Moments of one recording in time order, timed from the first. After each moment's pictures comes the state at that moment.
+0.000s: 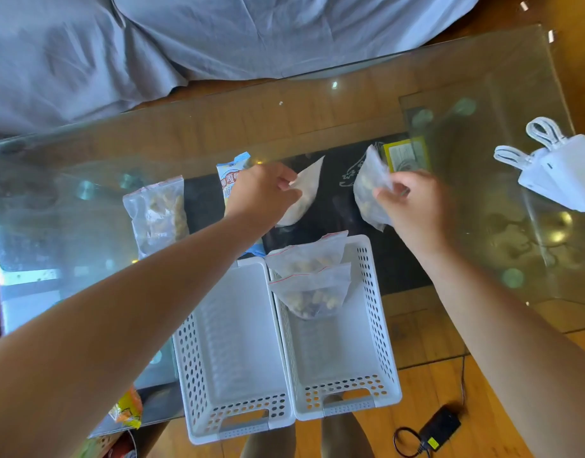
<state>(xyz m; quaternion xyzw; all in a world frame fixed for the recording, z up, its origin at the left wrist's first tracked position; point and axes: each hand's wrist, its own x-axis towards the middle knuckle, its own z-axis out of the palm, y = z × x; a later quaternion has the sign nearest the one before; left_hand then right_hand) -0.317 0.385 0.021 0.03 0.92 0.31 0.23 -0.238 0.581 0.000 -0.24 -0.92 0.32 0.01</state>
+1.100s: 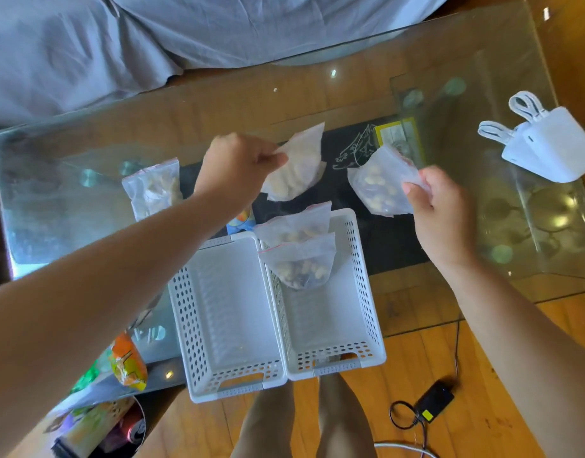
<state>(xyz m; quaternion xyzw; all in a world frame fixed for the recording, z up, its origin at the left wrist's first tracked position) -0.298 0.379 0.077 0.12 0.94 0.25 0.18 -0.173 0.604 0.029 -0.21 -0.92 0.33 0.06</state>
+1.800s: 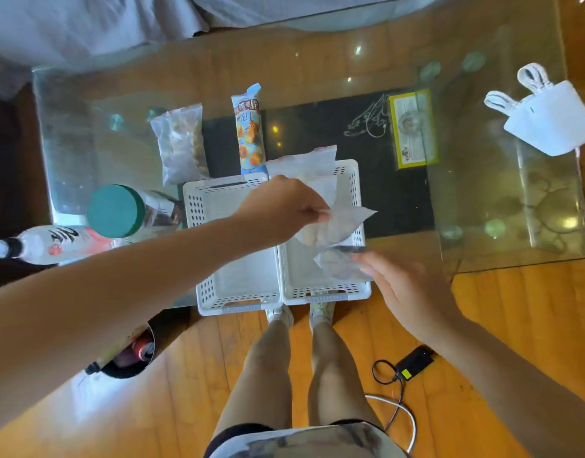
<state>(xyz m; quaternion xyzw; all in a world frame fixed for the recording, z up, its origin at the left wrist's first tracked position) -0.169 0.379 0.122 0.22 0.89 0.22 0.34 -0.034 0.553 0.105 0.05 -0.95 0.28 -0.12</state>
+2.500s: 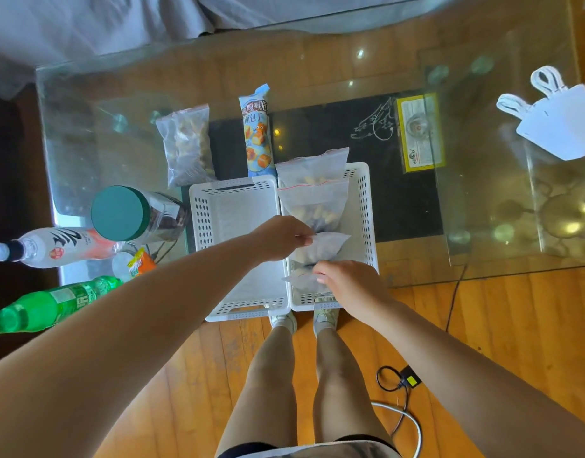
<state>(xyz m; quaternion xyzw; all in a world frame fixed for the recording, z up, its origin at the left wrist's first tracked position) -0.154 0.349 0.033 0.15 0.84 0.18 0.49 -0.044 0.491 0.019 0.09 -0.92 0.30 -0.25</state>
